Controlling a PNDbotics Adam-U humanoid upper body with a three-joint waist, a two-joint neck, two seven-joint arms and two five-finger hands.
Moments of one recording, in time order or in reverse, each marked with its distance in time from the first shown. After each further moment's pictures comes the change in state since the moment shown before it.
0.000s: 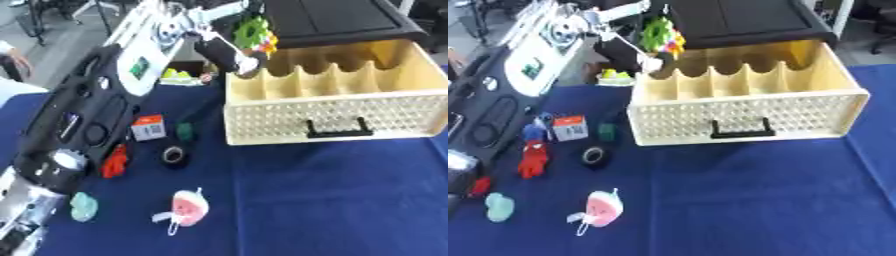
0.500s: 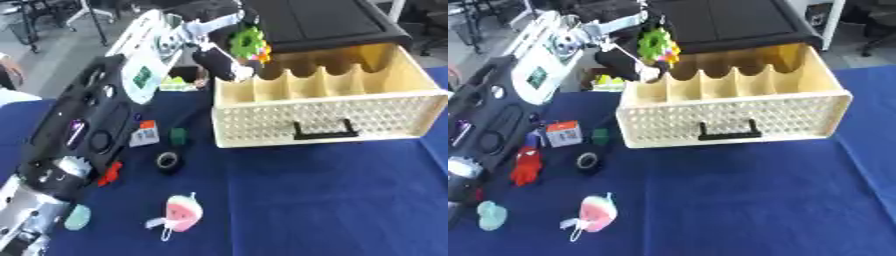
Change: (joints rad) left arm -0.007 -0.008 0.013 0.038 -0.061 -0.060 0.023; right arm 0.000 0.007 -0.001 0.000 -0.001 0.001 -0.008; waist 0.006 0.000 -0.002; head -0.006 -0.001
